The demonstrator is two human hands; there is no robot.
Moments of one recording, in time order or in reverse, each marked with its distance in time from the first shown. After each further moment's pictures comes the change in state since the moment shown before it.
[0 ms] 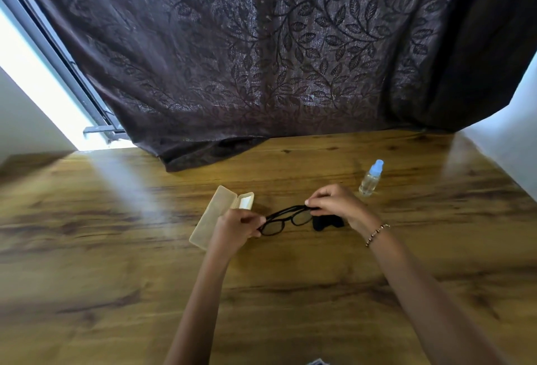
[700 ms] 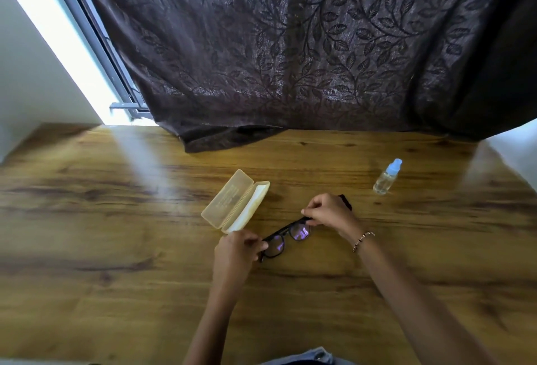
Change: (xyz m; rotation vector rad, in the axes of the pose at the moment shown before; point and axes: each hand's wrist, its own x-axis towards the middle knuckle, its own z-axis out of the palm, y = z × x) left_hand -0.063 -0.041 0.021 0.182 0.275 -0.055; right_hand -0.007 0.014 0.046 -0.262 -0.002 -0.011
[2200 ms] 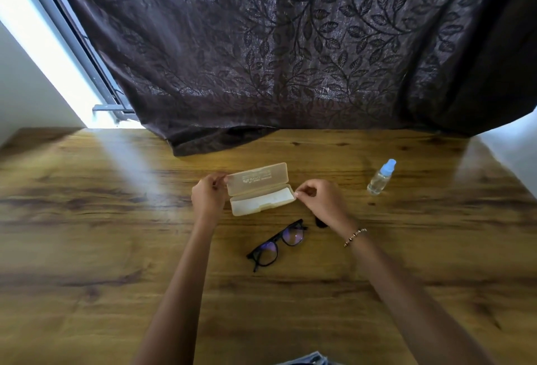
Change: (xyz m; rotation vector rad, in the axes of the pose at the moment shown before) left_hand 0.124 0.012 -0.025 -0.111 0.264 0.107; right_hand 0.010 -0.012 -0.008 -0.233 0.237 -0.317
